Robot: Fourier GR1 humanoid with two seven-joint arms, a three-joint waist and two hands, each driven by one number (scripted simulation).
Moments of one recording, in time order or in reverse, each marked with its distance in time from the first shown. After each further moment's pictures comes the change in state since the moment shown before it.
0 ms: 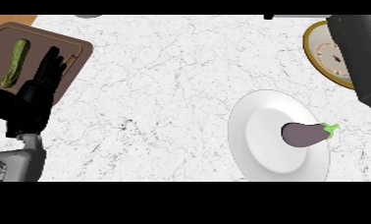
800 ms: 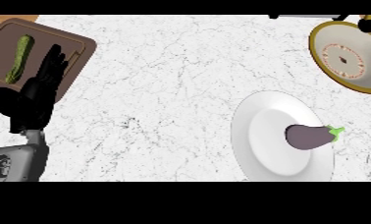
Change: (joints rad) left arm -0.028 -0.011 0.017 0.051 -0.007 -0.018 -0.045; right arm 0.117 -0.190 -0.216 0.263 -0.172 -0.213 -0.441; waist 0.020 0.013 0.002
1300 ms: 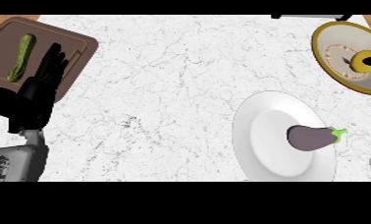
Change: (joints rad) left arm 0.001 -0.002 -0.001 -0.026 0.004 -0.007 0.015; right arm 0.086 -0.068 -0.100 0.141 -0.096 0.175 -0.063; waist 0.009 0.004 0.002
